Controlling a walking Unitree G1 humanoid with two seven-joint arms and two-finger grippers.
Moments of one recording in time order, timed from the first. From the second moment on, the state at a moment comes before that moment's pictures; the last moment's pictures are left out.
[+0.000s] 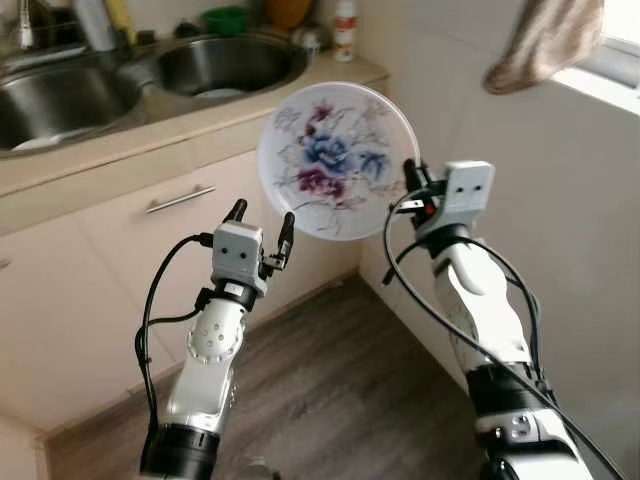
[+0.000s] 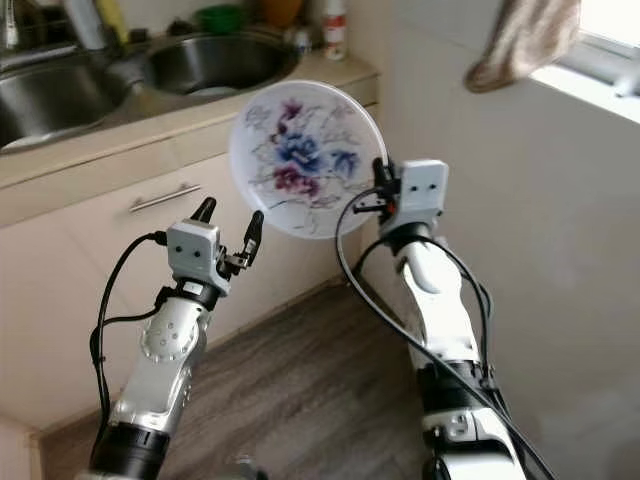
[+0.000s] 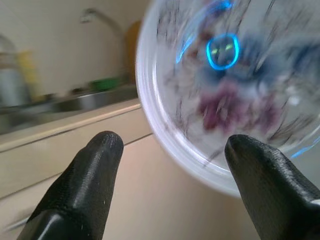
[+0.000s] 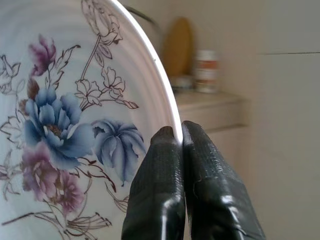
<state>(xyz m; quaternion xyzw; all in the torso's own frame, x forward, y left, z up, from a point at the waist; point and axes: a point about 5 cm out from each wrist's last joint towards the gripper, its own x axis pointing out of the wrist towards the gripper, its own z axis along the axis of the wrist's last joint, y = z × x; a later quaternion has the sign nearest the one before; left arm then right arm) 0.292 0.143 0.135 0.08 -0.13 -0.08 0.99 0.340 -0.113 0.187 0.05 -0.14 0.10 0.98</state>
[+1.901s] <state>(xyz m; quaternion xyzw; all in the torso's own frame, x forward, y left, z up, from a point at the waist) 0.292 0.133 0.137 0.07 -0.14 -0.10 0.98 0.354 -0.110 0.240 0.07 -0.22 0.08 0.97</state>
